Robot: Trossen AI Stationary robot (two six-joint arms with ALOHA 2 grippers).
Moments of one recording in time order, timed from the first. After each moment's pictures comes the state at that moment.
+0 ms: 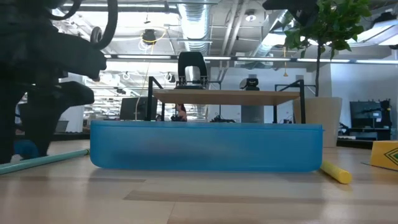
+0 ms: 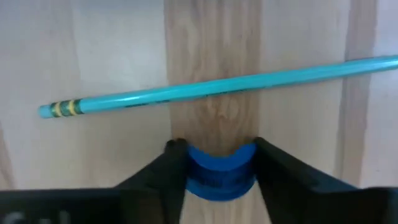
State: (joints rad) left arm -0.52 1.73 0.89 -0.62 -0.04 -0.51; right arm 0.46 1.23 0.91 -0.20 0.44 0.48
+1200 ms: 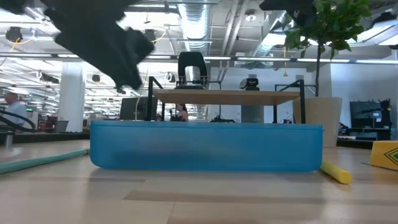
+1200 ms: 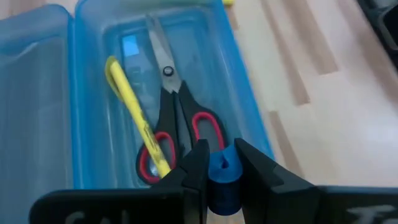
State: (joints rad) left arm -0.44 1.61 0.95 -0.24 -0.14 -0.17; right arm 0.44 1.23 0.91 -0.18 0.44 0.47
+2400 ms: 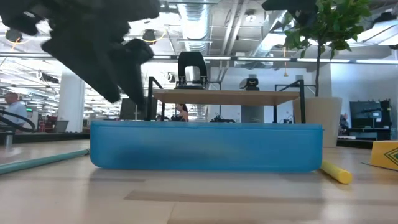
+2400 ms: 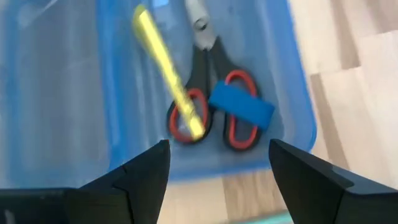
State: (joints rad) left arm -0.44 1.65 1.05 -0.49 -0.21 -0.22; right arm 0.45 1.23 0.91 -0.19 0.44 0.47
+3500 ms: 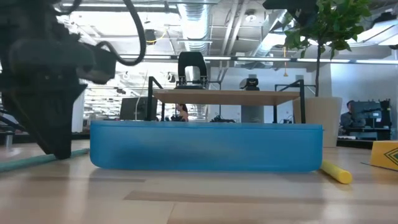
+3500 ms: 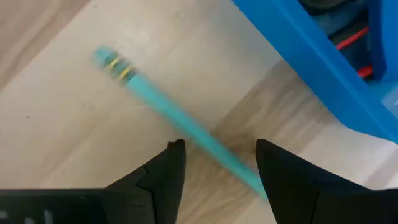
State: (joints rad) left arm -0.54 1.75 0.95 -0.57 -0.21 -1.34; right arm 0.45 1.23 0.91 -0.20 0.42 0.47
